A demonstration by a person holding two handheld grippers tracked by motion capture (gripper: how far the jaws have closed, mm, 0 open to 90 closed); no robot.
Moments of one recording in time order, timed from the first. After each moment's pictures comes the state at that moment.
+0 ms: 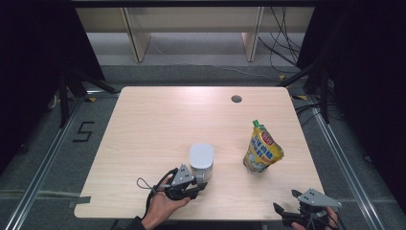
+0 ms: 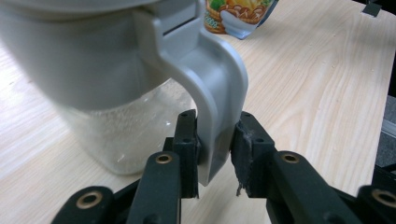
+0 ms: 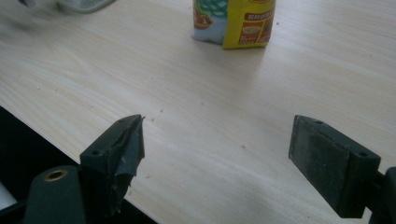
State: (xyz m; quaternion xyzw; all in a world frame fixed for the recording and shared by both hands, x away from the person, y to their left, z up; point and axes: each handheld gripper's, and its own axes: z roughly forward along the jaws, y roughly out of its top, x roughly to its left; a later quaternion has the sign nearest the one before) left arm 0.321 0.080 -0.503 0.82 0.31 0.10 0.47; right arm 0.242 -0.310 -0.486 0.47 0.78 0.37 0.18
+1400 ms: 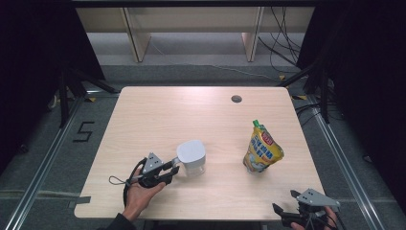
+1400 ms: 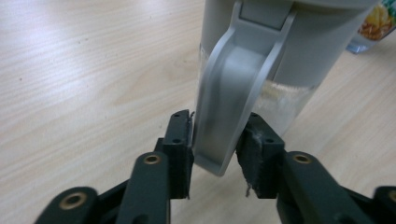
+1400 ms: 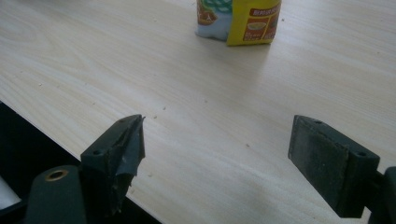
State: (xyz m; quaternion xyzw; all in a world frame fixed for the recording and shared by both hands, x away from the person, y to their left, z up) left arm 0.355 0.152 -0.504 0.77 0.39 0.19 0.46; right arm 0.244 -0.310 -0.488 0.46 0.78 0.37 0.19
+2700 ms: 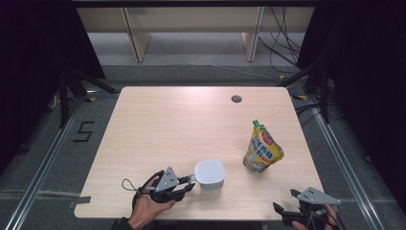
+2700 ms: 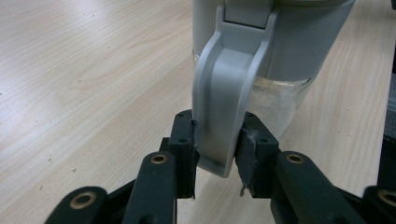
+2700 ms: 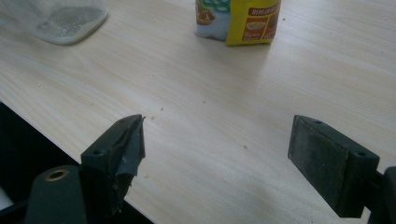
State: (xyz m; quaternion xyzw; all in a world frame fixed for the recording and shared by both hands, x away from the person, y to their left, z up) left arm 0.316 0.115 -0.502 0.82 0.27 0.14 0.48; right arm 0.248 -0.314 -0.489 0.46 0.78 0.38 0.18
